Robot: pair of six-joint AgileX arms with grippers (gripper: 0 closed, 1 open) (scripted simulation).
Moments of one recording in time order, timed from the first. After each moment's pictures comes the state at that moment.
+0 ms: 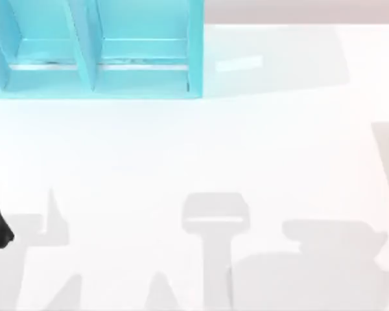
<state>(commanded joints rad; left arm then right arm) 0.00 0.00 0.00 0.00 0.00 0.00 -0.37 1.30 1.11 -0.91 0.00 -0.36</state>
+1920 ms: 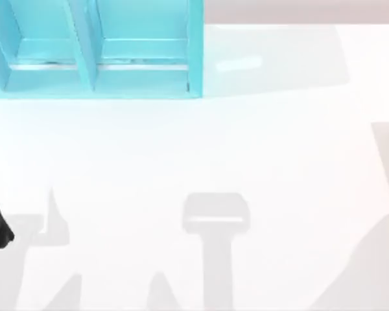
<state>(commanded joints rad) 0.00 0.00 0.00 0.00 0.00 0.00 -0.52 1.95 1.30 -0.92 0.00 -0.51</state>
